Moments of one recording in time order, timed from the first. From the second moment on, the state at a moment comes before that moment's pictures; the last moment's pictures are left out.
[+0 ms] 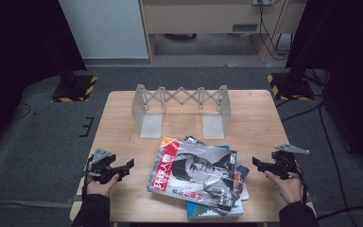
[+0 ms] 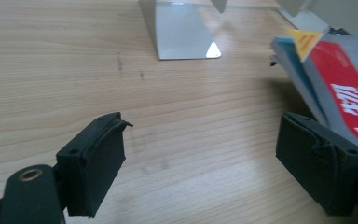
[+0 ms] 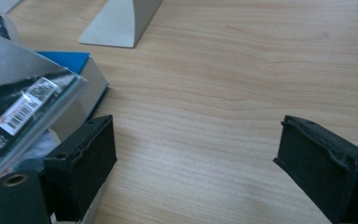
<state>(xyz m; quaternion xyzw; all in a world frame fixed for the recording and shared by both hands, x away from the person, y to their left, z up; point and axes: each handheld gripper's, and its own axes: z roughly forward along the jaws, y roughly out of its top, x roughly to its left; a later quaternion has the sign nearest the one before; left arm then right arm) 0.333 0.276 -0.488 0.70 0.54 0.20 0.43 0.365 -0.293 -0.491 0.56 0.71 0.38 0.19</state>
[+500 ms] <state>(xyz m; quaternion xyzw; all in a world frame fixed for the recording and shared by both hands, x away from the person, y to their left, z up) 0.318 0.251 -0.486 0.71 0.51 0.15 0.46 0.348 -0.272 -0.472 0.53 0.71 0.44 0.17</state>
